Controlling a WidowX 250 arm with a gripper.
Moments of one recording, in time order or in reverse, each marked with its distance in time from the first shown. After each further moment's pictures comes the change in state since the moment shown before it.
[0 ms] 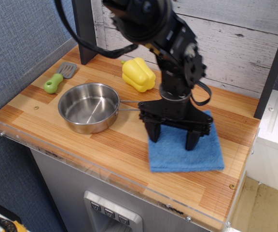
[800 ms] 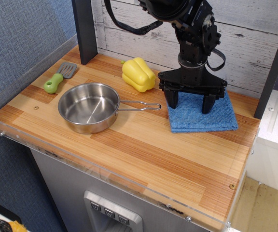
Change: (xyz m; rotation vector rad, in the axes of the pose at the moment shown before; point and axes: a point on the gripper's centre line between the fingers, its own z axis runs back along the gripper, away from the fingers) arm 0.072 -0.003 -0.014 -0.032 -0.042 0.049
